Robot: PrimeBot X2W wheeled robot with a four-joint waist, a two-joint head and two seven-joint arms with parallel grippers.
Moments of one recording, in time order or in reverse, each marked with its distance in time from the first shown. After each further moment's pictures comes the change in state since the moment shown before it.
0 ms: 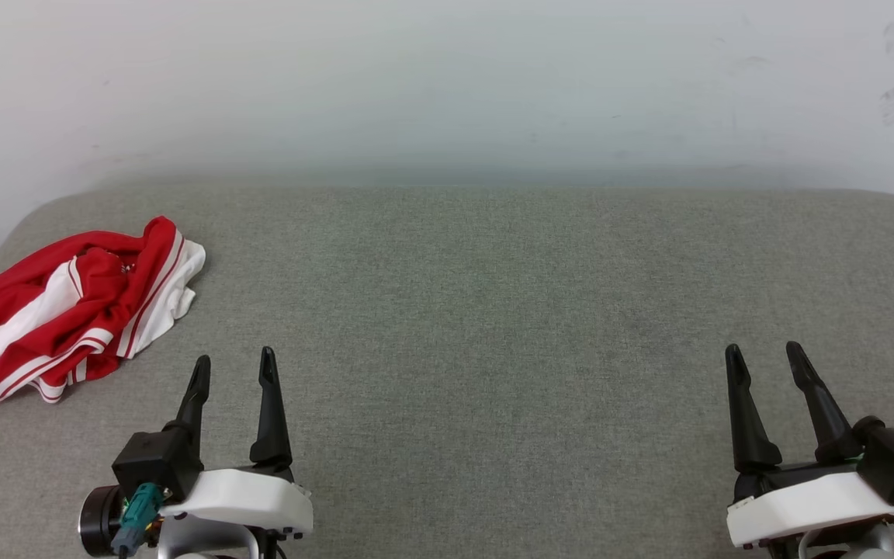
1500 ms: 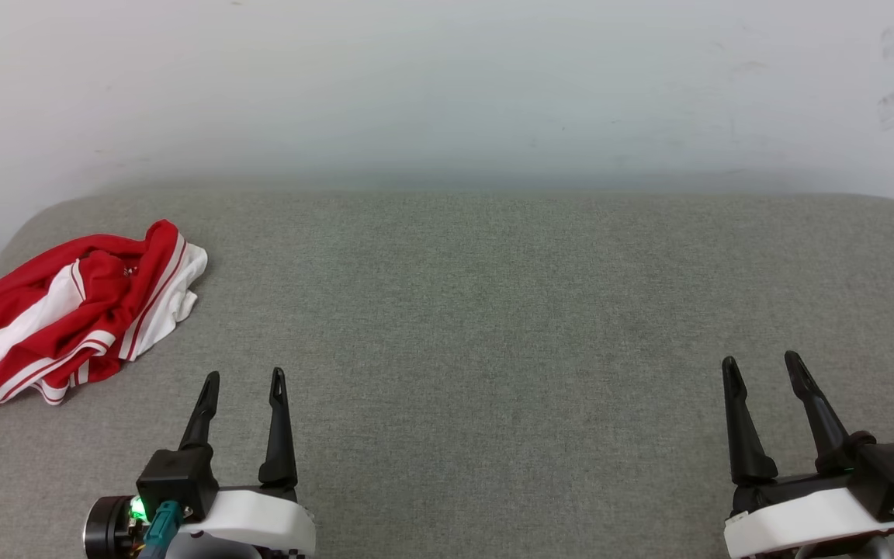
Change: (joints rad) left arm 0.018 -0.036 0.045 0.061 0.143 -0.072 -0.051; right arm 0.020 0.000 0.001 0.011 -0.079 0.000 -0.051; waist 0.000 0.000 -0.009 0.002
